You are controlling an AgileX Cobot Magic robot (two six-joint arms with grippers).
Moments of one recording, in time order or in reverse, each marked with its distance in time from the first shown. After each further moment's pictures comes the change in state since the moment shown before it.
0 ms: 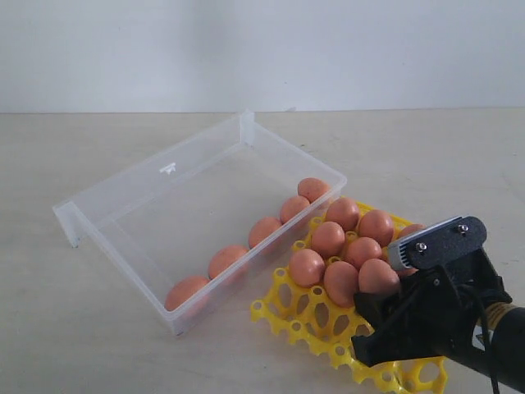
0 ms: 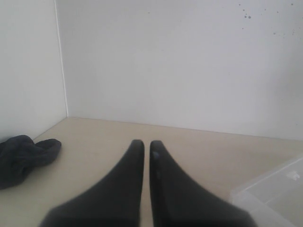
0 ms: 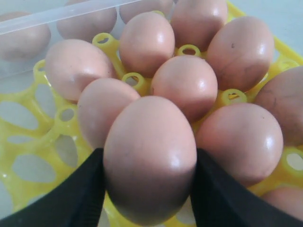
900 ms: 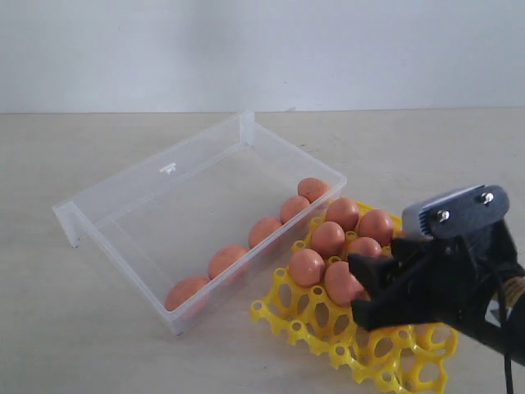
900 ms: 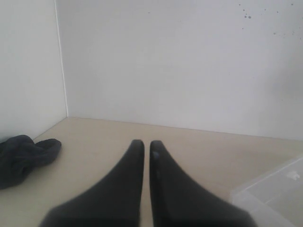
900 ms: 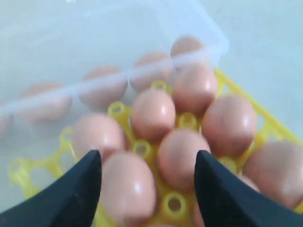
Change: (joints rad) left arm 0.000 0.000 0.000 0.000 0.000 0.000; right arm 0.000 -0.142 -0.015 0.009 -0.040 -0.002
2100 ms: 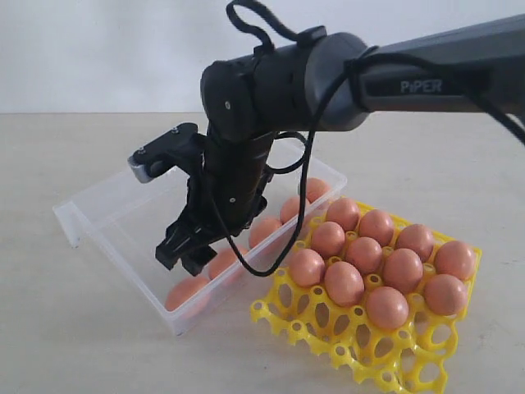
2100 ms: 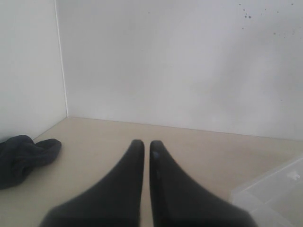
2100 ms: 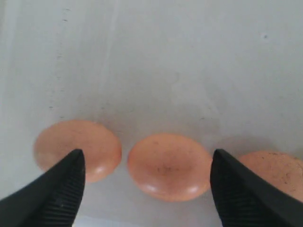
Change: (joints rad) left arm 0.000 0.000 0.000 0.000 0.000 0.000; right arm 0.171 0.680 -1.362 -0.018 1.504 -0.243
